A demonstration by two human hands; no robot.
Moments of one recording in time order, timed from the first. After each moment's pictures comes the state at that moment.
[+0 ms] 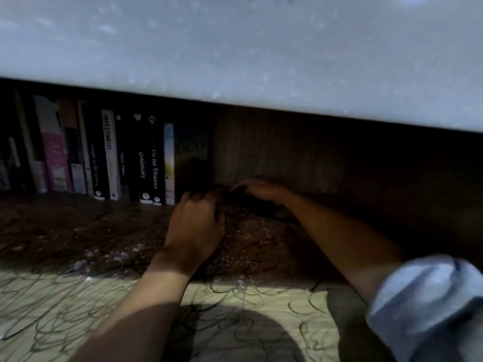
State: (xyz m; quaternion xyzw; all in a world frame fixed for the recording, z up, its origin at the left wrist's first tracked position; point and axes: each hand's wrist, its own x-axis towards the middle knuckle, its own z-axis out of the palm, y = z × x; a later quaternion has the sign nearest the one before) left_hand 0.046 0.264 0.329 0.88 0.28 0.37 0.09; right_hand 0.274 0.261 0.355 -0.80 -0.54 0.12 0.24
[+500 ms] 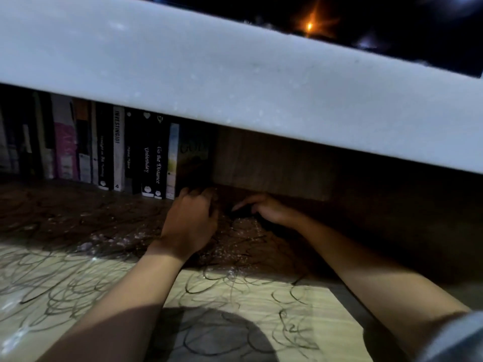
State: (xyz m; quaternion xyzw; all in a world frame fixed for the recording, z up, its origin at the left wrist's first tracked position) left_hand 0.038 0.264 0.332 0.88 0.27 0.38 0.10; right_hand 0.244 0.196 0.347 -0.73 -0.58 0.19 0.31
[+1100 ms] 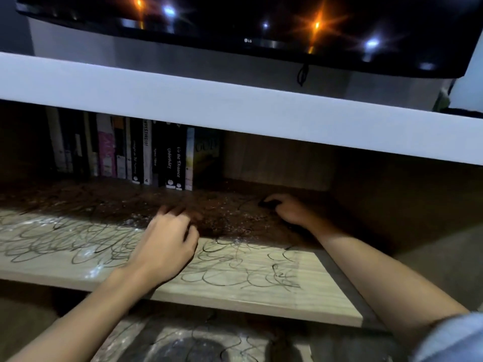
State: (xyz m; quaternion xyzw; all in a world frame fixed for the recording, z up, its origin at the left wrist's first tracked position) left_hand -0.076 0.206 0.319 0.89 0.27 0.35 0.08; right_hand 0.228 0.131 0.336 -0.83 -0.47 0.08 0.31
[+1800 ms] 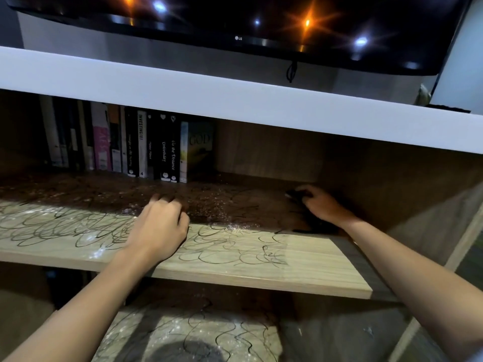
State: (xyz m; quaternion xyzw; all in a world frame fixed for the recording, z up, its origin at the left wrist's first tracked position) left_hand -0.082 0.198 0.323 0.88 0.33 0.33 0.07; right_hand 0.238 0.042 0.353 -0.85 -0.39 0.02 0.35
